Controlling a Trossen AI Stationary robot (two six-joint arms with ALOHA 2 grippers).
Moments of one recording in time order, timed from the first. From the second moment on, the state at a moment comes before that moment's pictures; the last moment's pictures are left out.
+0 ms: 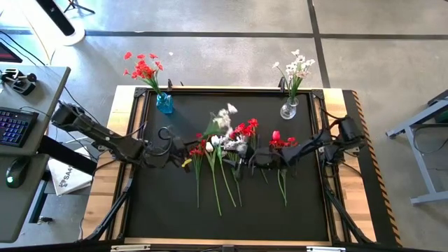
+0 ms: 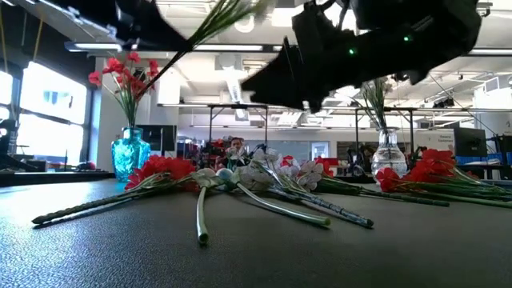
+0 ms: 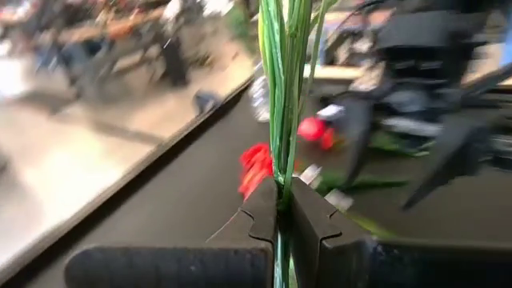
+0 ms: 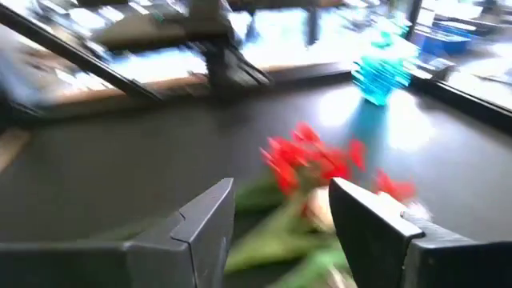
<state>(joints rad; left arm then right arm) -0.39 1.14 0.58 0.21 -0.89 -0.13 0.18 1.77 0.74 0.84 0.36 0.17</state>
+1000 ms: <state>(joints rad) -0.36 1.41 0.58 0.73 -0.69 0.22 0.21 1.57 0.82 0.69 0.25 -0.01</state>
